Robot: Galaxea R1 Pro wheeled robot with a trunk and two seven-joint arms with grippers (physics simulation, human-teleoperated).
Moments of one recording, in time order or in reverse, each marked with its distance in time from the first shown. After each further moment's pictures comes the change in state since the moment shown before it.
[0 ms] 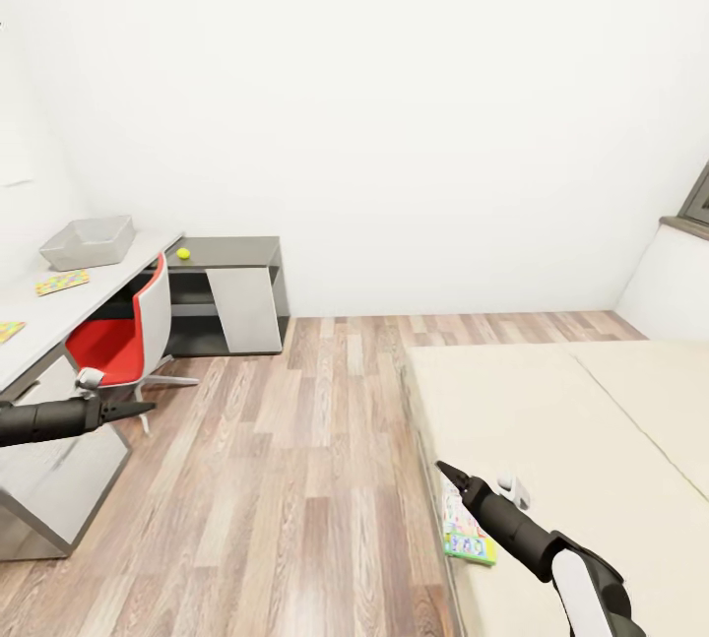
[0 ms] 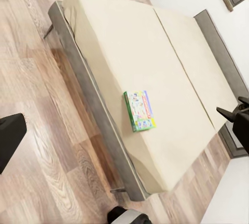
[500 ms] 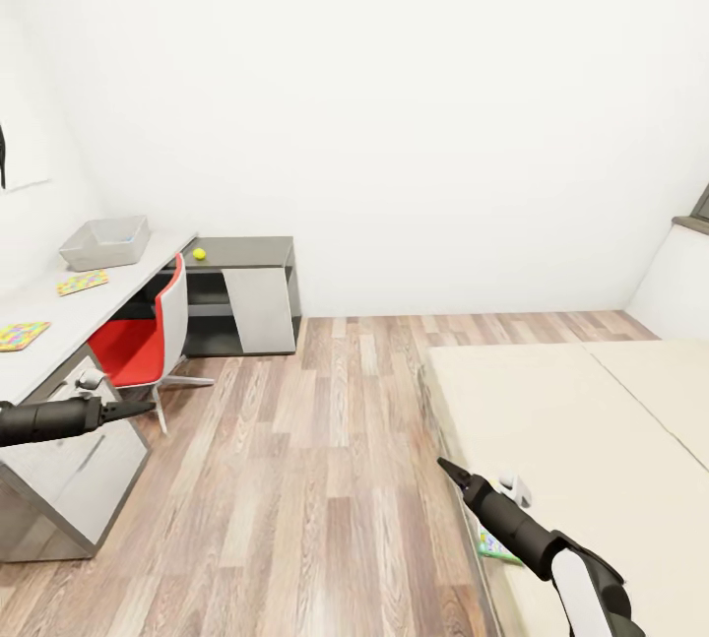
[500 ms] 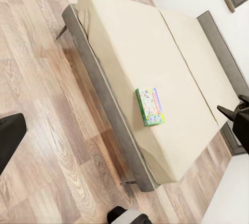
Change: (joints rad) left arm 0.000 0.000 0.000 0.000 0.000 0.000 0.000; right arm 0.000 0.000 0.001 0.000 0.000 -0.032 0.000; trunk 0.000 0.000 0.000
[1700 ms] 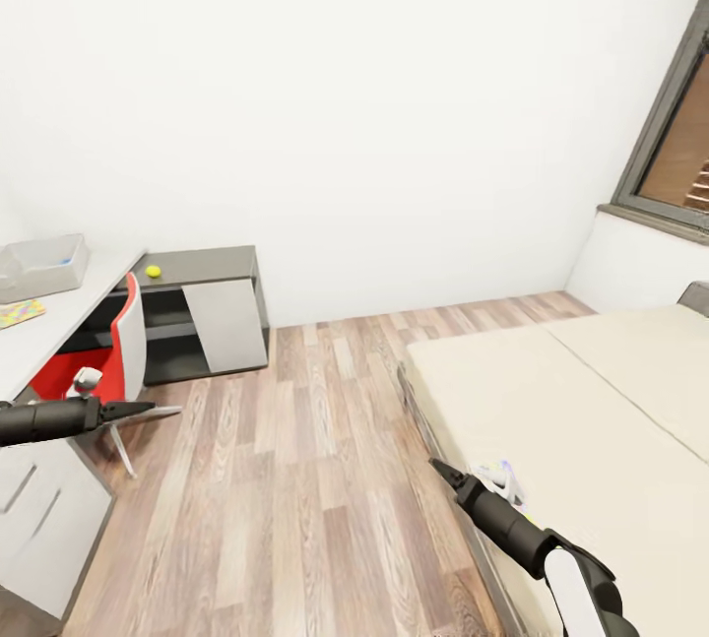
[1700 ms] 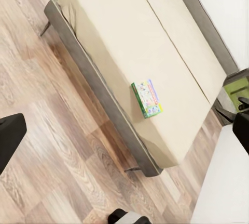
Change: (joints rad) left arm 0.000 0.001 0.005 0.001 0.001 -0.002 0.000; right arm 0.000 0.000 0.035 0.001 -0.002 -0.008 0.000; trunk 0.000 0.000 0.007
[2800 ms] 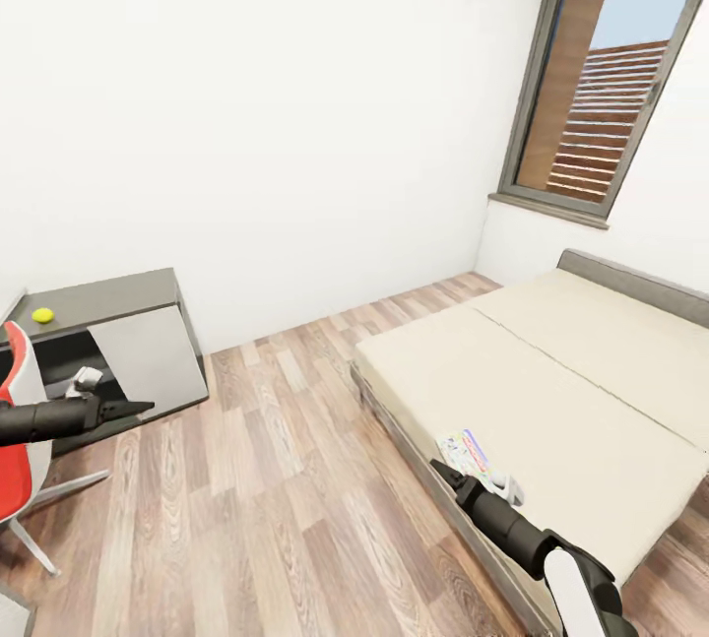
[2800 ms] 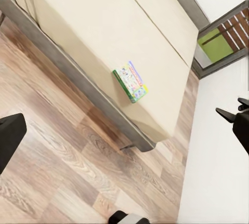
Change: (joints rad) left arm 0.000 0.000 0.000 0.000 -0.001 0.002 0.000; right arm 0.000 0.000 0.001 0.005 0.000 -0.001 0.000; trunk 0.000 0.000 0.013
